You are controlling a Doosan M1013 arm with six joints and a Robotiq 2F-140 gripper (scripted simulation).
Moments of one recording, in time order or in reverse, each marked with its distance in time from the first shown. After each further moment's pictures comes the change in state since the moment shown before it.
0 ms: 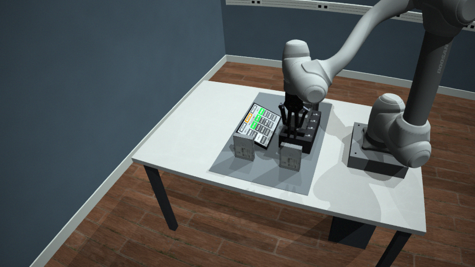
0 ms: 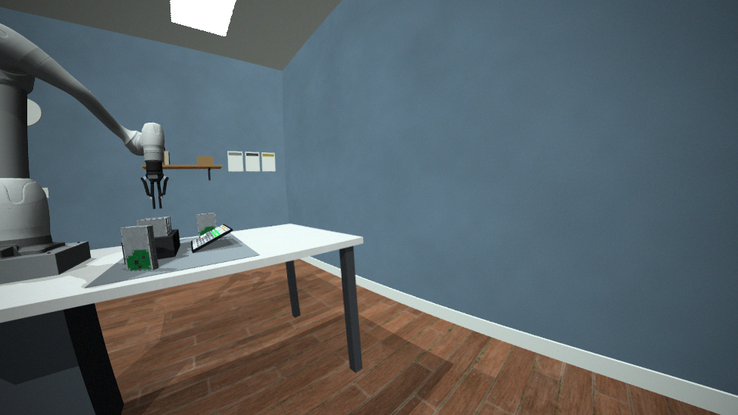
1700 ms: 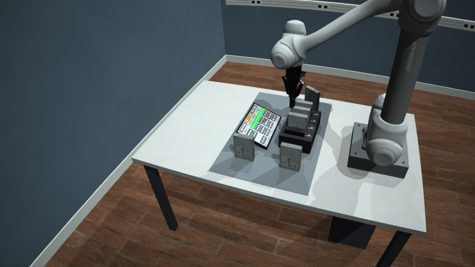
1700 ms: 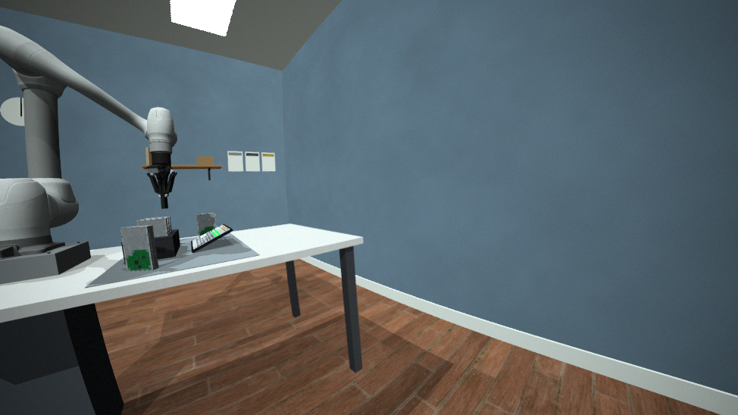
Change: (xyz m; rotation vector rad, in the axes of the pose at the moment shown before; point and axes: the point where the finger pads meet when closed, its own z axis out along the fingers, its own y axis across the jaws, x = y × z) arm 0.241 -0.063 0.001 -0.001 0.003 0.383
